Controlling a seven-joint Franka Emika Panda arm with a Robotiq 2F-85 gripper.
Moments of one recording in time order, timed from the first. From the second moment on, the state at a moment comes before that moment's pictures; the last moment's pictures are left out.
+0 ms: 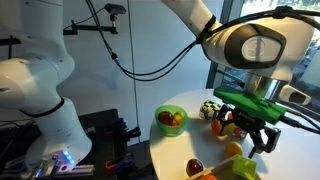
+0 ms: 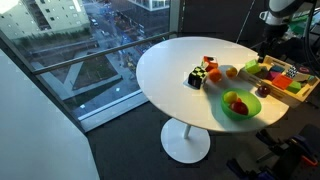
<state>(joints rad) -0.32 0.32 -0.16 -1.95 -0.13 2.12 -0.52</state>
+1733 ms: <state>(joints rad) -0.15 0.17 -0.13 -2.08 -0.13 2.04 -0.24</state>
